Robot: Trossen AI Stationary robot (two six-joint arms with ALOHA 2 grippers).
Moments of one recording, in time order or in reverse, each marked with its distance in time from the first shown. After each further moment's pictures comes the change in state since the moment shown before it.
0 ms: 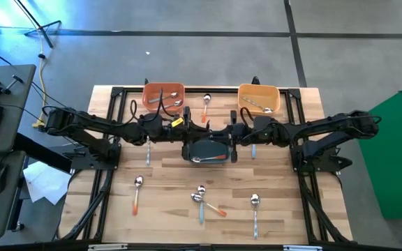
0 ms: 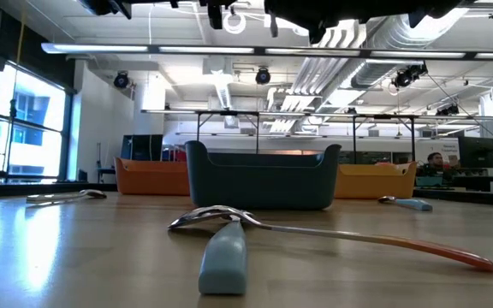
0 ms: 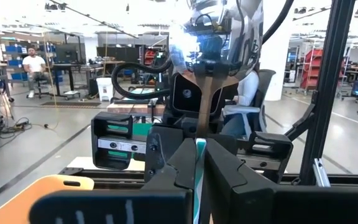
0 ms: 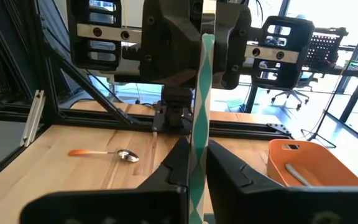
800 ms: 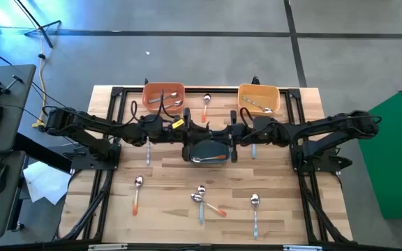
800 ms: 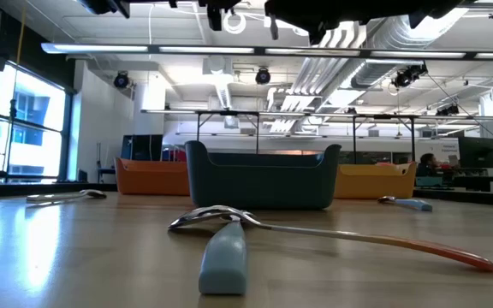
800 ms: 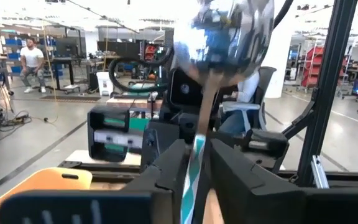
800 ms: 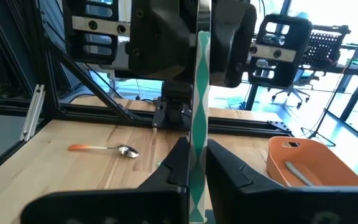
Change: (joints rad) left arm -0.009 0.000 0.000 -0.021 -0.017 -0.011; right arm 0.000 -0.002 0.000 -0.016 -0.007 -0.011
